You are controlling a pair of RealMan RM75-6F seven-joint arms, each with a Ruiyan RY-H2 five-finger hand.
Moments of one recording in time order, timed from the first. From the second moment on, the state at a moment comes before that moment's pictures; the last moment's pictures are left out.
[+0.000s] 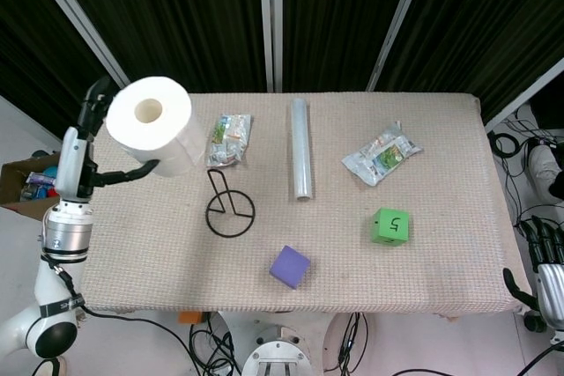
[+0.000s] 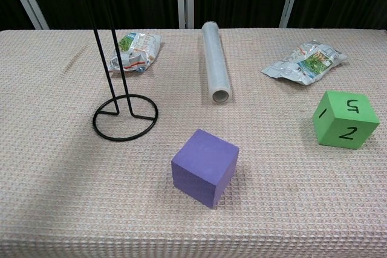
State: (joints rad) left arm -0.39 -1.13 -0.47 -2.00 1.29 1.35 -0.47; right arm -0.06 -1.16 0.02 -1.43 -1.57 1.61 0.11
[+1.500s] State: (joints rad) left arm -0.28 -1.46 -0.03 -1.18 1.55 1.50 -0.43; right arm -0.07 -1.17 0.01 -1.43 -1.59 1.63 0.09
